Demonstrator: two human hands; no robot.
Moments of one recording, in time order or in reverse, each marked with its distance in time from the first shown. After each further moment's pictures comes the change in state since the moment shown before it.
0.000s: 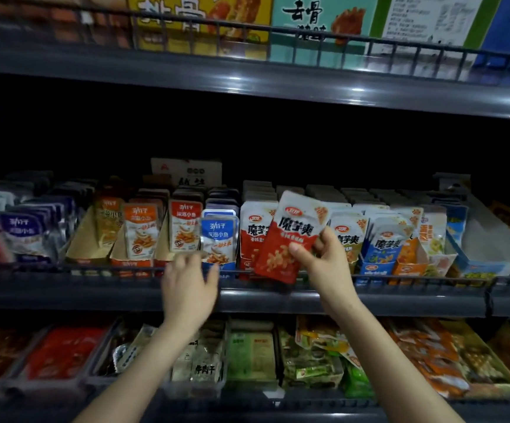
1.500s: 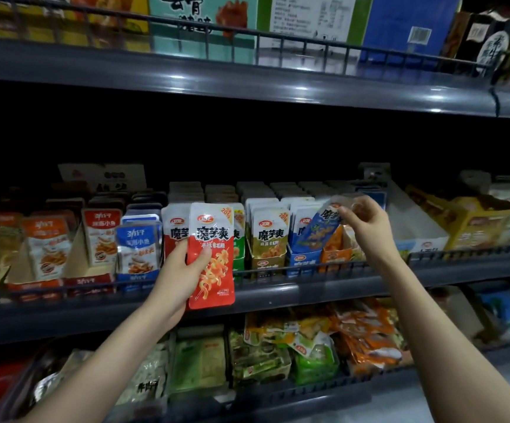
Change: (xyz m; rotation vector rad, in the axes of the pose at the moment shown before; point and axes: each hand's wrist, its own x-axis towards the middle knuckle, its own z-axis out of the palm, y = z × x) left_hand -0.002 0.103 0.031 -0.994 -0.400 -0.176; right_hand 0.058 -0.007 -0.210 -0.447 0.267 -0.292
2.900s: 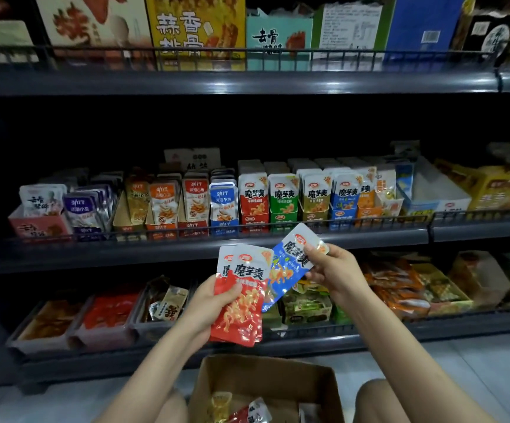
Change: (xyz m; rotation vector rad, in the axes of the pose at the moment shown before) left_hand -0.181 -0.031 -0.102 -0.099 -0.082 -0.258; right_hand -0.222 -0.146 0.082 0.603 -0.177 0.748
